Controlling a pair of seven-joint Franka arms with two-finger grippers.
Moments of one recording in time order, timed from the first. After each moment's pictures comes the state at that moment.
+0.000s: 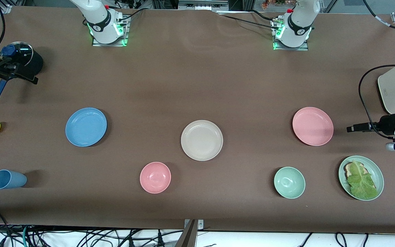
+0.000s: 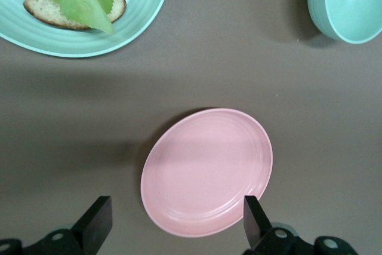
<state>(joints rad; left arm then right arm) 0.41 0.52 -0.07 -1.62 -0.30 1.87 0.34 0.03 0.00 -0.06 -1.64 -0.01 1.54 0.08</state>
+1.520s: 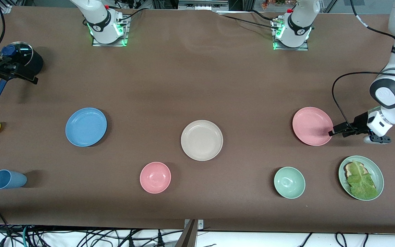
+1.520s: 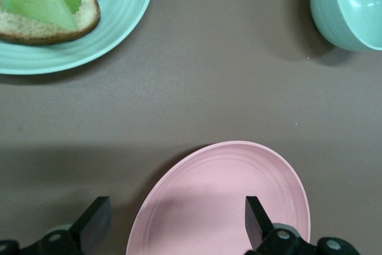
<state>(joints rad) 0.38 0.45 -0.08 -2.03 -0.60 2.43 0.72 0.03 0.00 -0.06 -1.64 -0.01 1.54 0.08</state>
